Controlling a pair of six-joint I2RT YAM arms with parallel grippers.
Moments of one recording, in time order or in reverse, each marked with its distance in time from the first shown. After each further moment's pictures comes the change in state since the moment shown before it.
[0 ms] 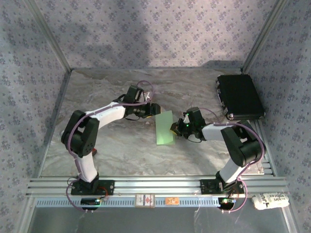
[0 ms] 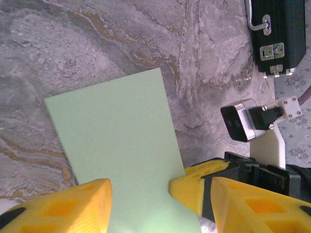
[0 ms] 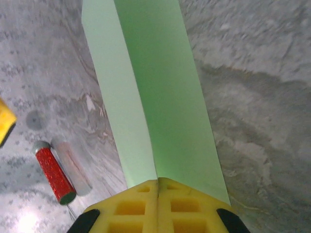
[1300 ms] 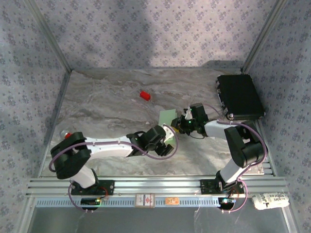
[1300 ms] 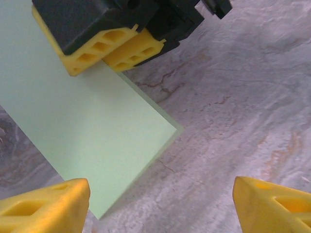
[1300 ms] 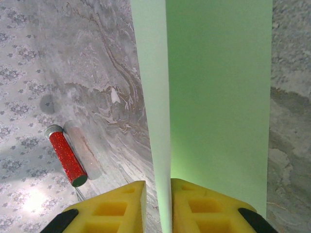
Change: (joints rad) left arm -0.586 -0.242 -0.342 0.132 -0.695 0.498; right arm -0.060 -0.019 0.064 -0.103 -0.130 -0.118
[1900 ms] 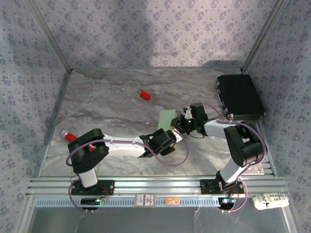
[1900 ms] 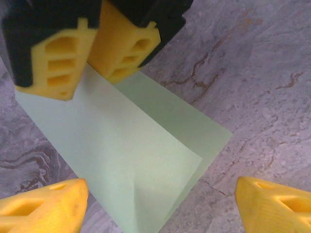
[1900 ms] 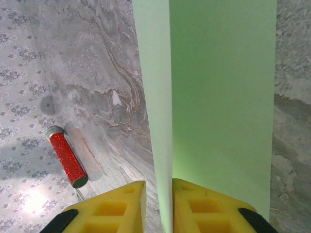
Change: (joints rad) left arm -0.064 0.175 0.109 -0.027 -0.264 0.216; right arm 0.000 0.011 0.012 0.000 0.000 0.000
